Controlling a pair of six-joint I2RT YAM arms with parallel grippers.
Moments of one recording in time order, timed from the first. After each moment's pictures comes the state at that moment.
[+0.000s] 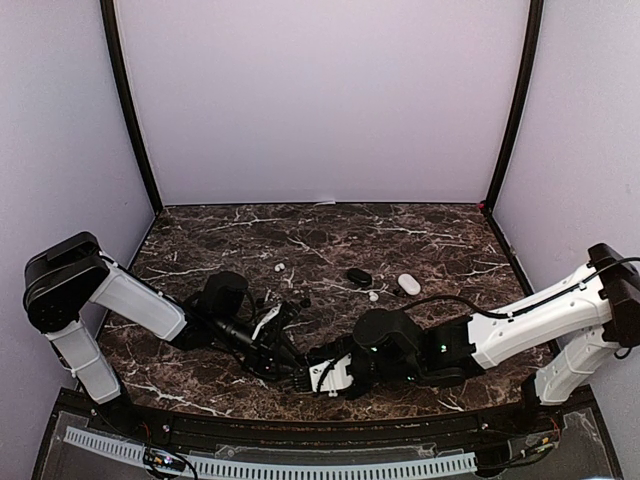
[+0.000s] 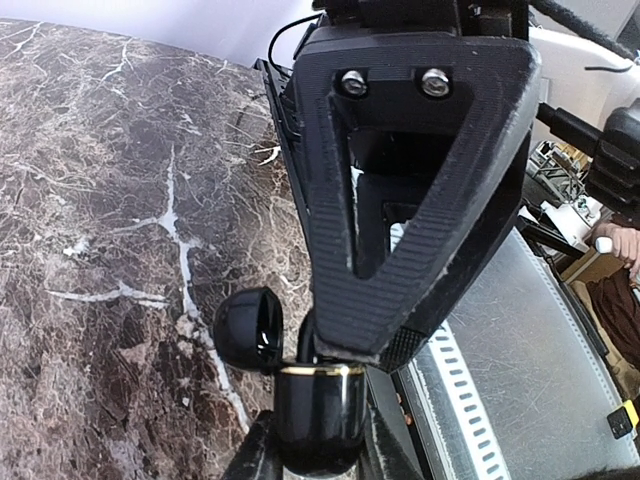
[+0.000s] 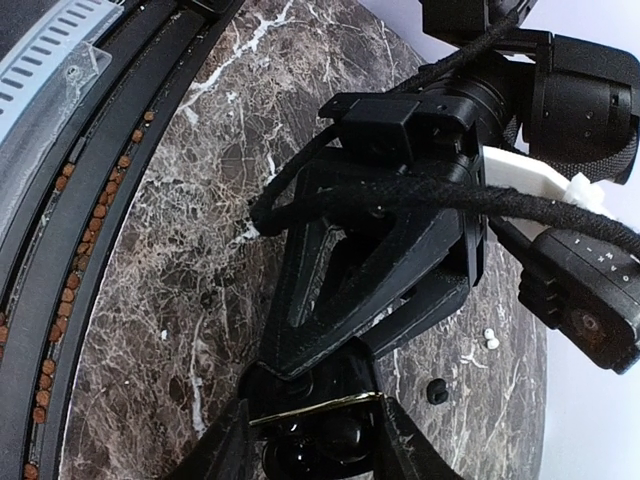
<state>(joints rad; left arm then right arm) -0.82 1.69 0.56 0.55 1.05 0.03 1.39 1.53 0.79 0.13 0.12 -0.74</state>
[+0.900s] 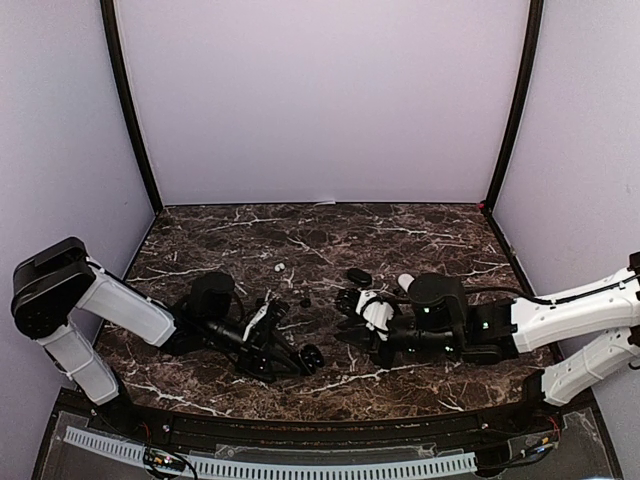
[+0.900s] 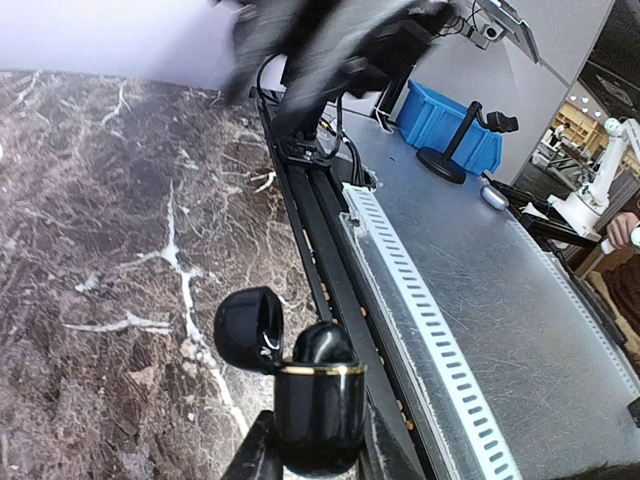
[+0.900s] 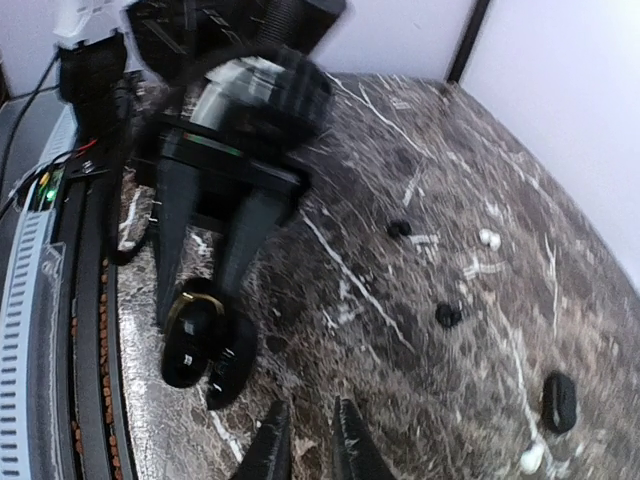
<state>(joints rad) -0.82 1.63 0.50 0.66 1.04 0.05 1.23 1.28 0.66 0.20 0.02 -0.20</state>
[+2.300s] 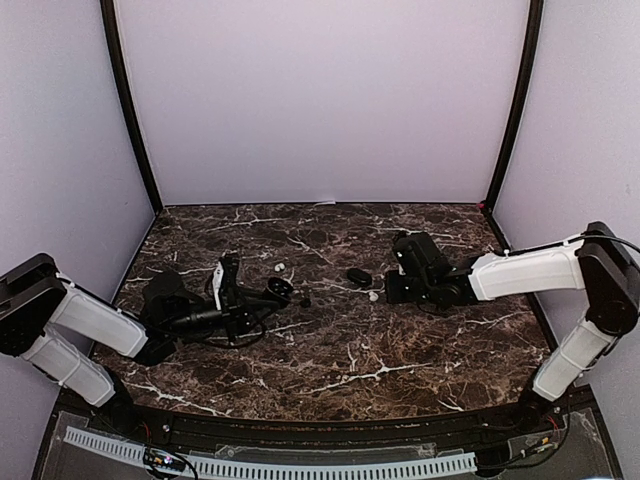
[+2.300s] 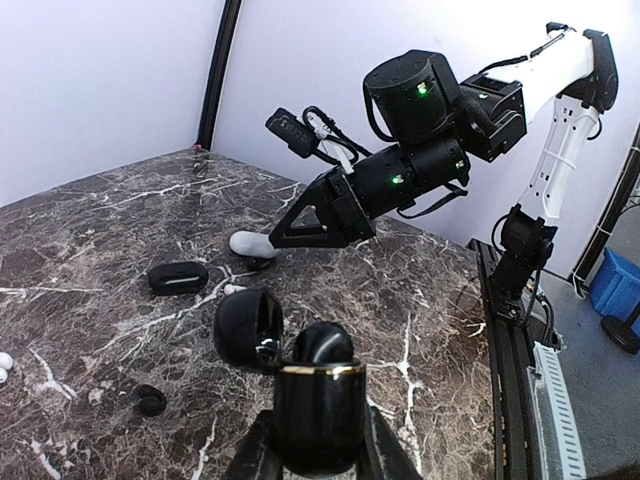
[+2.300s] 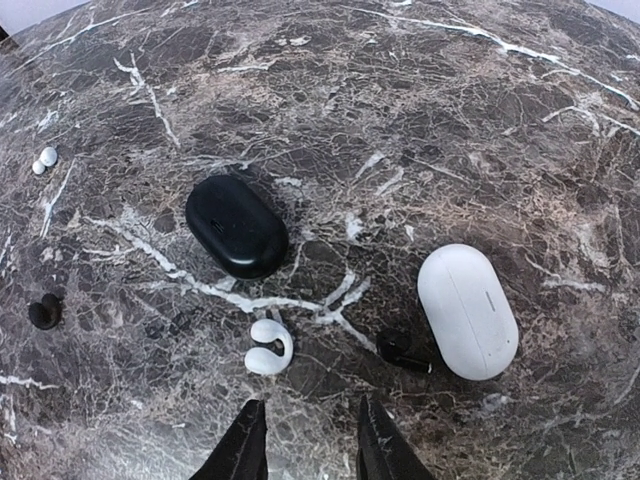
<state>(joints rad) -0.71 1.43 0.29 1.08 0.50 -0.23 0.79 1.58 0.85 -0.09 0.34 0.51</state>
